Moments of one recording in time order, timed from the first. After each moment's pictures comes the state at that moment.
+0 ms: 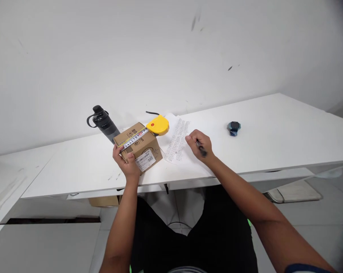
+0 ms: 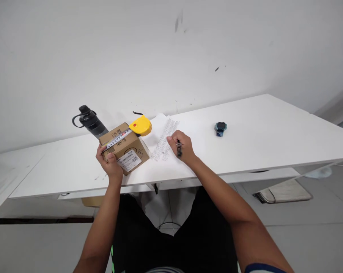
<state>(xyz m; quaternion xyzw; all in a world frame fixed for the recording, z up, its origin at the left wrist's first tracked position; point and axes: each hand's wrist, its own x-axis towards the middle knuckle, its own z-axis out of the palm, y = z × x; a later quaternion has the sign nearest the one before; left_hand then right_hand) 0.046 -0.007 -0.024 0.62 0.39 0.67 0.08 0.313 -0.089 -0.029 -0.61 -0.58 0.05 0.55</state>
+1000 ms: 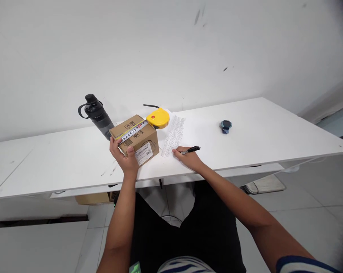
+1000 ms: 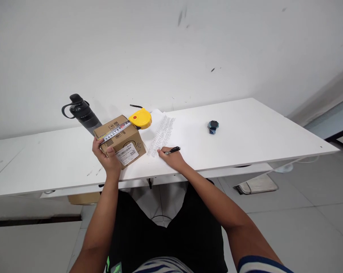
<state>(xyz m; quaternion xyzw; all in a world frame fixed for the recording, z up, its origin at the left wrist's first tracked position) 0.049 -0.002 -0.029 0.64 0.37 0.67 0.06 0.279 -0.101 -0.056 -0.66 -0.57 0.25 0.42</state>
